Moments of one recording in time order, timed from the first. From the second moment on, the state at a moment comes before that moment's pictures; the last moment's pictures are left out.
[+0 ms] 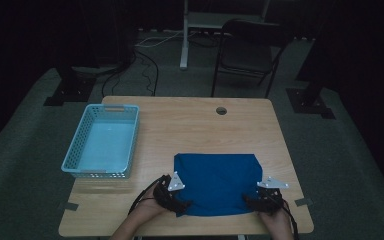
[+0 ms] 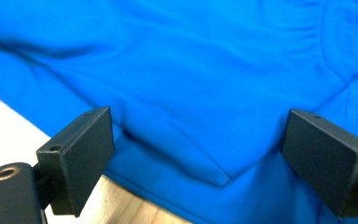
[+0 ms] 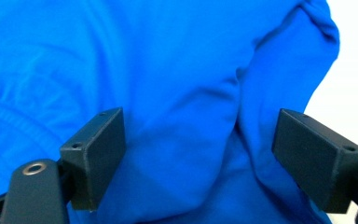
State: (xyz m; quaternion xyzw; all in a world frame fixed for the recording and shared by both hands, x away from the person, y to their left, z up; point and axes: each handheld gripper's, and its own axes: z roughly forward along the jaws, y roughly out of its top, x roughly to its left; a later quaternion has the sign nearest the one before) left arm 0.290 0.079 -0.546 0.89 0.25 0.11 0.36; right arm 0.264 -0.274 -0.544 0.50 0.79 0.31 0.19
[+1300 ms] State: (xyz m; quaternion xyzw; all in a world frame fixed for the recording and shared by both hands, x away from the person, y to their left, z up) left arm 0.248 0.059 -0.530 0.93 0.16 0.10 0.32; right arm 0.214 -0.254 -0.525 0.30 0.91 0.28 0.10
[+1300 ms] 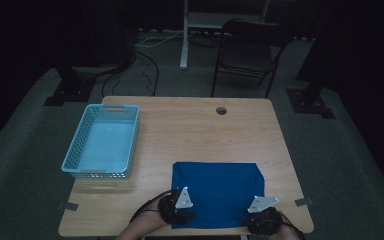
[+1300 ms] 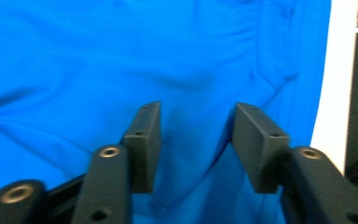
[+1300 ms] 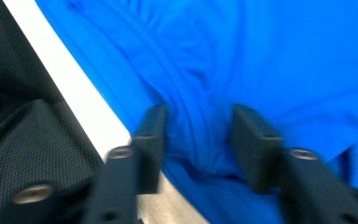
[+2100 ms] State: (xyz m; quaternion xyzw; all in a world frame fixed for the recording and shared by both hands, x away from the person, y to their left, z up) left arm 0.251 0.051 -0.524 0.92 0.17 0.10 0.34; right arm 0.294 -0.253 -0.482 0.38 0.86 0.33 0.13
